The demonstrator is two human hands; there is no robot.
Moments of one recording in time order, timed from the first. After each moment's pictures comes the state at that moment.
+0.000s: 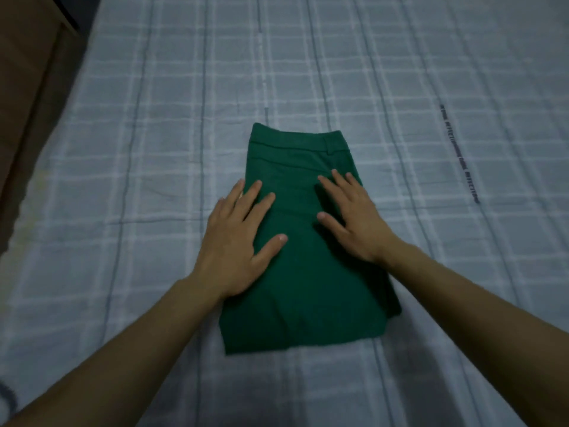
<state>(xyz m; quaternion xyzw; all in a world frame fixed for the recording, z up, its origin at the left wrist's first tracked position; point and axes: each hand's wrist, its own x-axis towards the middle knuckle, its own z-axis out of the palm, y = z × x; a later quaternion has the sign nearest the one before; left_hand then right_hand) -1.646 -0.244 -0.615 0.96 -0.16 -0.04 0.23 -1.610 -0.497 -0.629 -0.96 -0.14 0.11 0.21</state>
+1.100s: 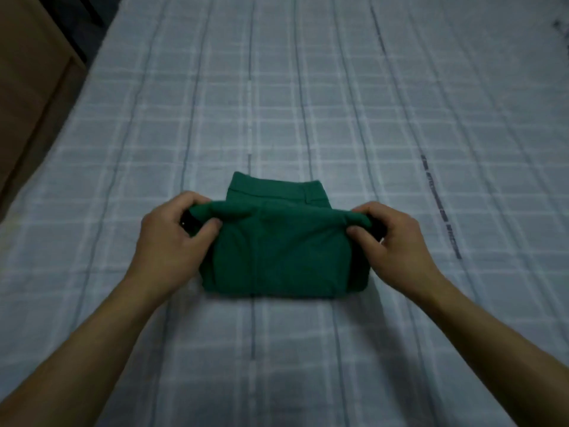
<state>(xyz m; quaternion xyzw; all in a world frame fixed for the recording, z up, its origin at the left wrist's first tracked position) -1.580 -0.238 -0.558 0.89 0.03 0.06 0.45 -1.579 -0.545 -0.552 -0.91 -0.05 0.00 0.41</state>
